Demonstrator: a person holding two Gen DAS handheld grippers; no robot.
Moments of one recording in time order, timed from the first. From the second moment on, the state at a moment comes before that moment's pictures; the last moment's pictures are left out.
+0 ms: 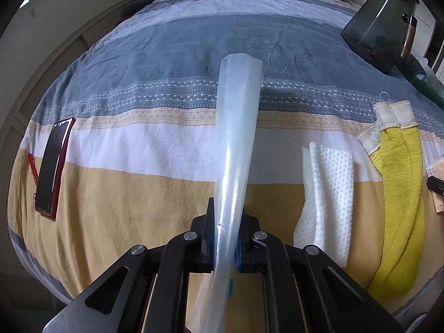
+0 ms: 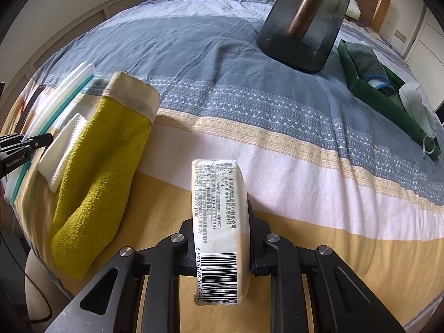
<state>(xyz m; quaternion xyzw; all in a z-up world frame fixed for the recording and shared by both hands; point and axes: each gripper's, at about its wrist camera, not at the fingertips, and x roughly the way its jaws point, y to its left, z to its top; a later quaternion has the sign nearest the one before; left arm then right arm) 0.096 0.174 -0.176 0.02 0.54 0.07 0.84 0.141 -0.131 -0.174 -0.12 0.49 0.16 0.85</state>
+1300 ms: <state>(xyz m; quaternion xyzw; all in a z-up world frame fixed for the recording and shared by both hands) 0.027 0.098 -0.039 0.01 0.44 0.06 0.89 0.070 -0.171 -0.077 -0.09 0.41 0.17 0.89</state>
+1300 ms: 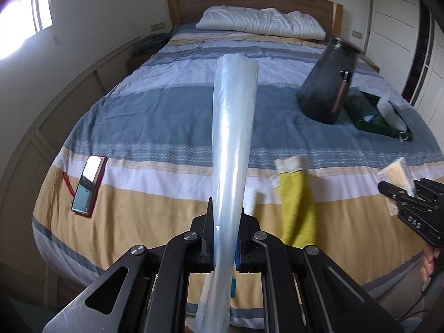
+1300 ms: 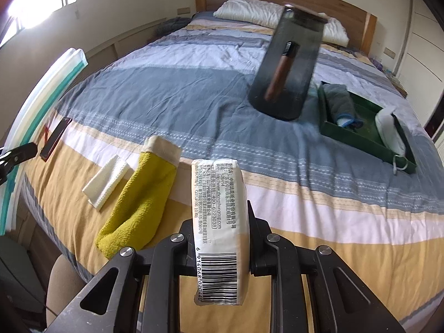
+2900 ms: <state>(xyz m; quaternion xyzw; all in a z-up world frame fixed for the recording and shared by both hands) 0.139 -0.215 0.009 0.08 0.40 -0.14 0.90 0.093 -0.420 0.031 0.00 0.32 0.00 0.95</state>
